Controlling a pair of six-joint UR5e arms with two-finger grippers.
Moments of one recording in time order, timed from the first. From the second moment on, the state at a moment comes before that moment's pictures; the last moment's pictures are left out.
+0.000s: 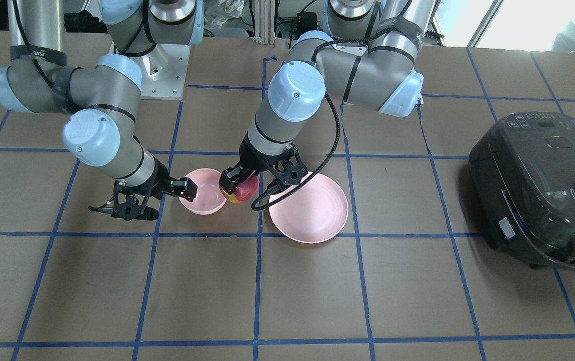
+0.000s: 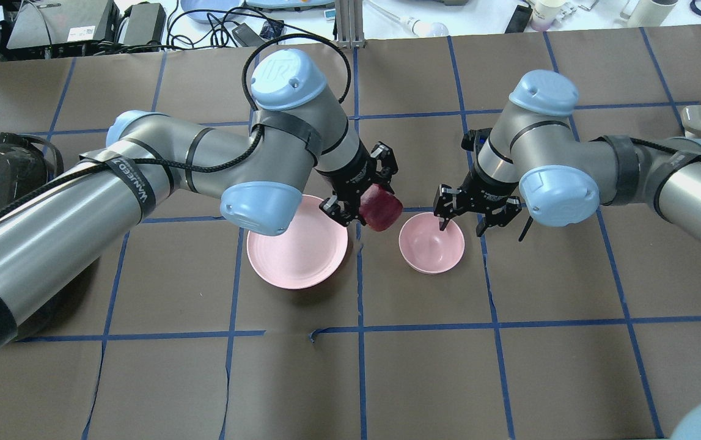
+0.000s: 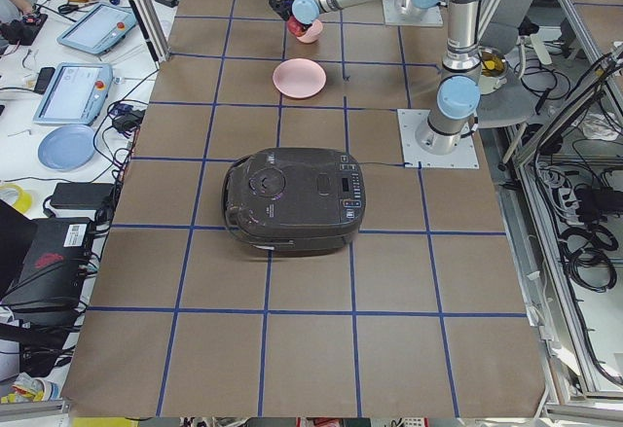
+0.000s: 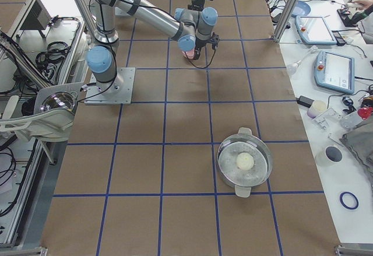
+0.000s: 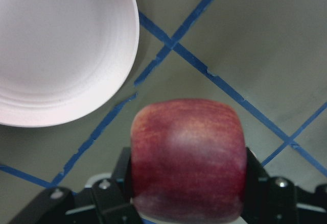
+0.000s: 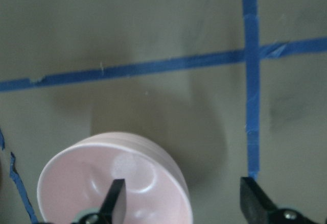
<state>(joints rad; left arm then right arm) -1.95 -1.90 -1.74 -0.98 1.25 -1.18 1.55 -1.31 1.90 -2.01 -1.41 0.10</state>
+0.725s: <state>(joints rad) -2.08 -2.03 -1.74 -0.78 1.25 -1.38 1.40 -1.40 1.60 -1.66 -1.59 -0.10</state>
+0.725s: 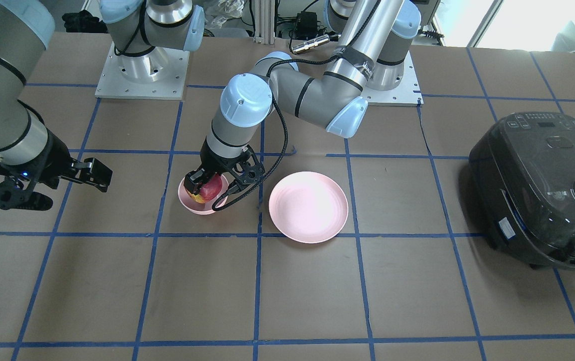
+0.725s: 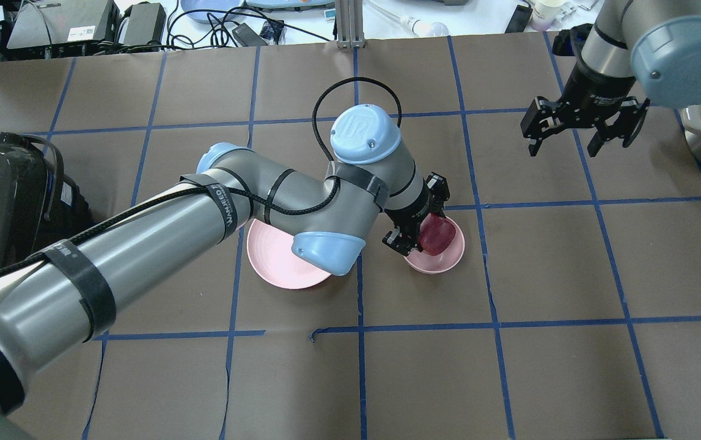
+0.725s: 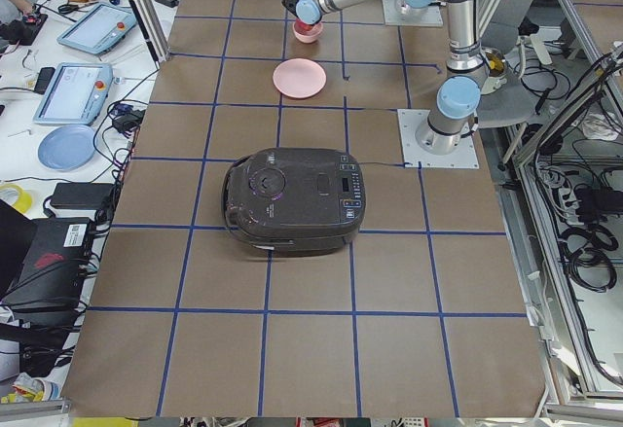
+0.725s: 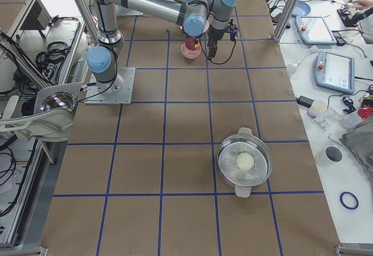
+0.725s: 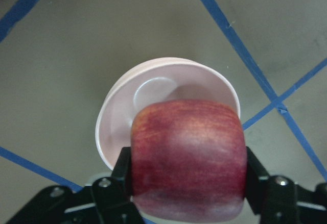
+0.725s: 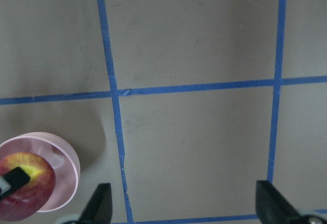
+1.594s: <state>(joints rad) -1.99 -1.97 -1.66 -0.85 1.26 -0.97 1.41 -1.51 1.55 -1.58 -1.59 -0.09</state>
